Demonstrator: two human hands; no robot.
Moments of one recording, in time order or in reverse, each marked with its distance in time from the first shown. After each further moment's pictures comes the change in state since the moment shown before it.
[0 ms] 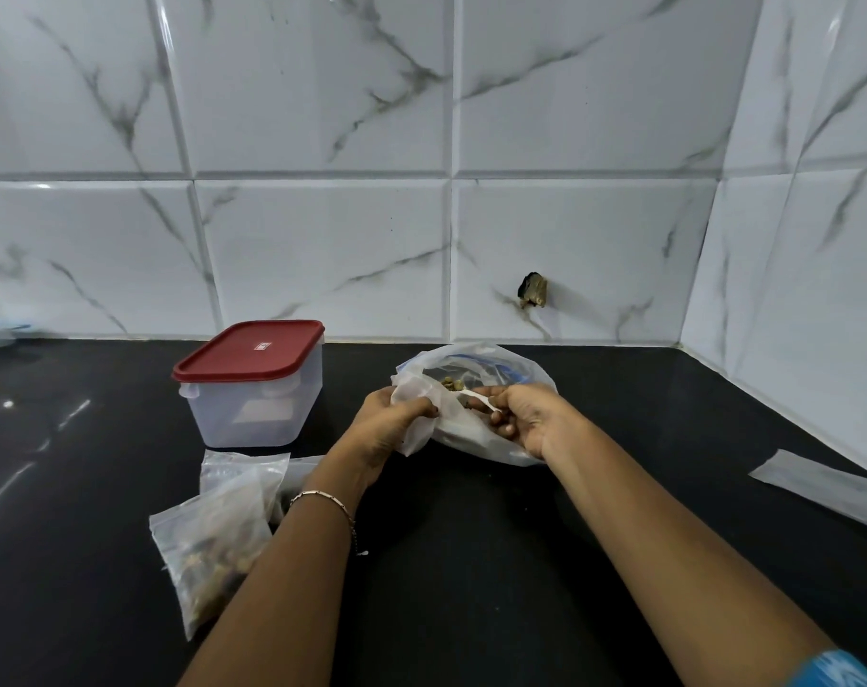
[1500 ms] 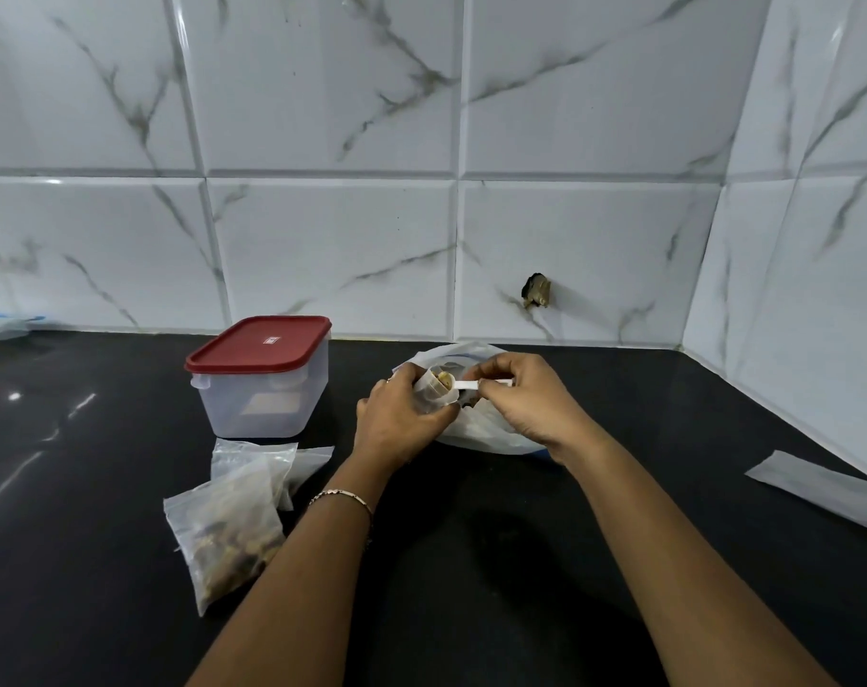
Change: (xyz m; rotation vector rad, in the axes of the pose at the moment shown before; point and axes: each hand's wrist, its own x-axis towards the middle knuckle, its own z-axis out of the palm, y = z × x) left_hand -0.015 0.006 0.011 0.787 0.212 0.398; right_hand -0.072 -0.012 0.005 -0.644 0.035 -0.609
